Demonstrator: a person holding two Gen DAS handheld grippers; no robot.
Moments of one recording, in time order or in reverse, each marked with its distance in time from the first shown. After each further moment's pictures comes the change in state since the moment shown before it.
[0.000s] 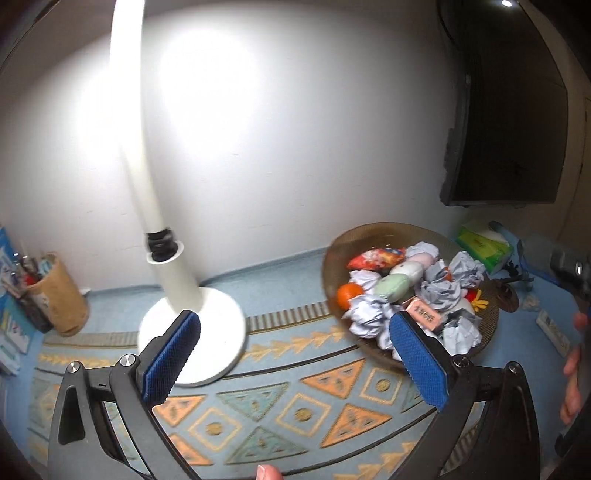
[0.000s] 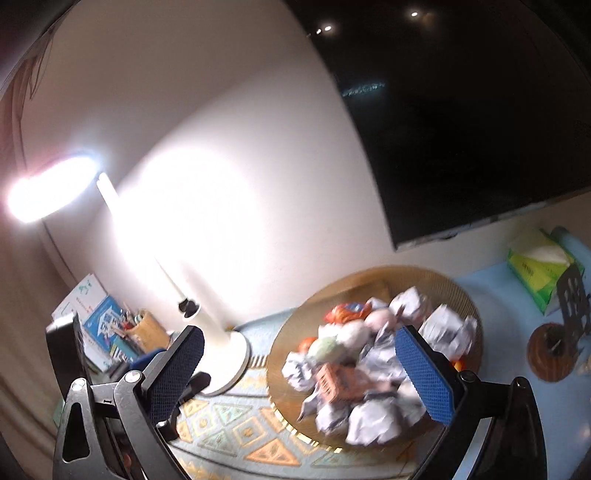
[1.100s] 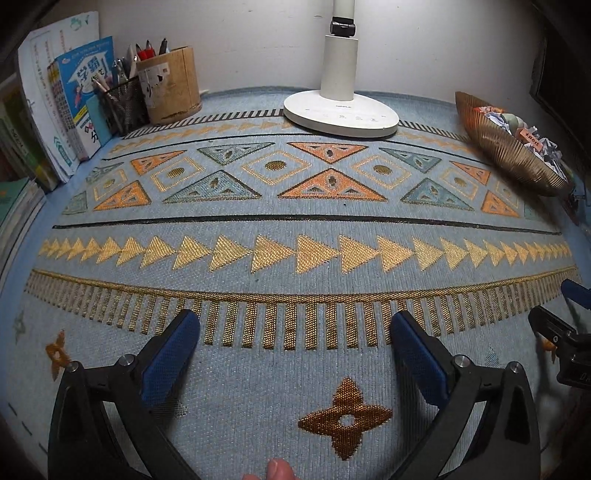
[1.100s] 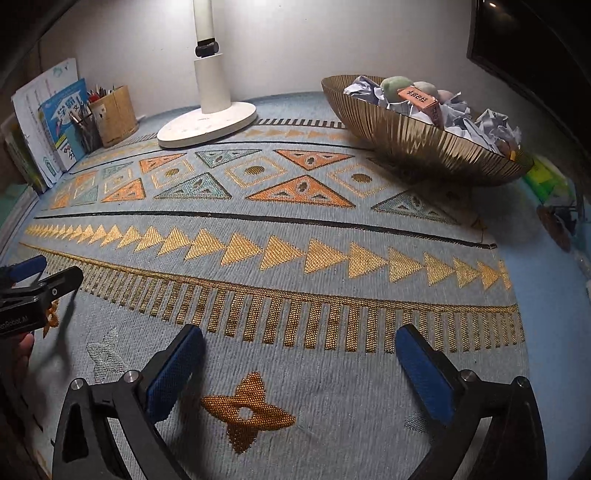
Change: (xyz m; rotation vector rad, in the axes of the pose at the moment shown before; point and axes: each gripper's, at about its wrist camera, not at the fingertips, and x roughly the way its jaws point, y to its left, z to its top) left arm -0.015 0.110 -0.220 -0.179 0.296 0.161; right arm 0.051 0.061 -0.229 -0.275 0.378 -0.296
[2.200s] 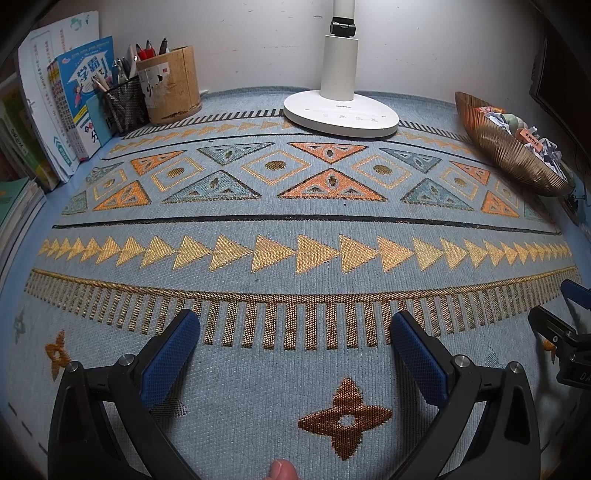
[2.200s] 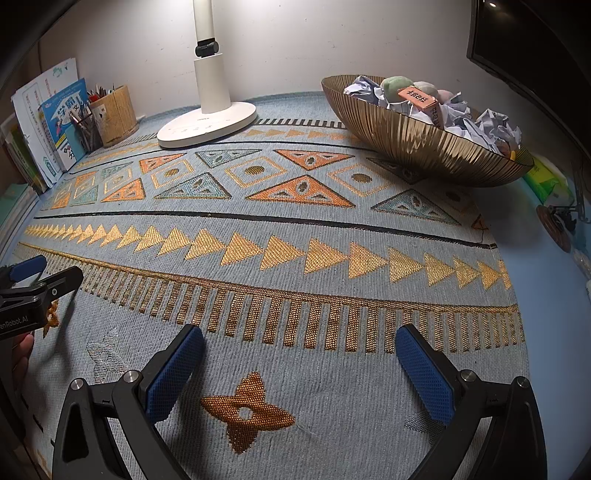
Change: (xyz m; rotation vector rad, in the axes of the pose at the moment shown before) left arm -0.001 0.001 0.001 -0.001 0.001 0.000; right arm 0.001 0.000 0.000 0.000 0.001 0.001
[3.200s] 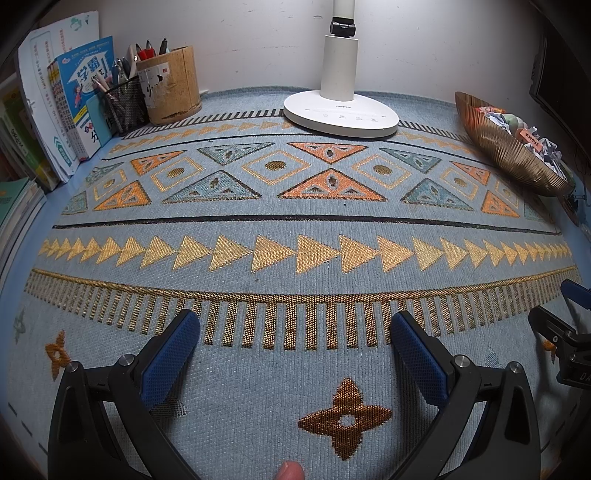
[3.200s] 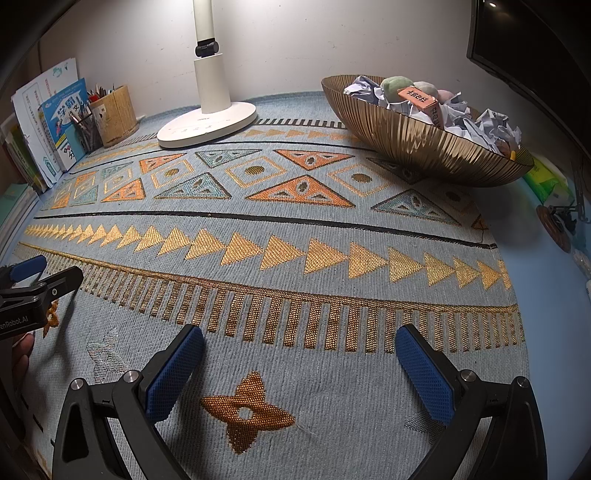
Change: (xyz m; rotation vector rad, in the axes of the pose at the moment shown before) left arm 0.001 0.000 -0.001 -0.001 0.000 0.001; right arm -0.001 -0.001 0.000 0.000 0.000 0.000
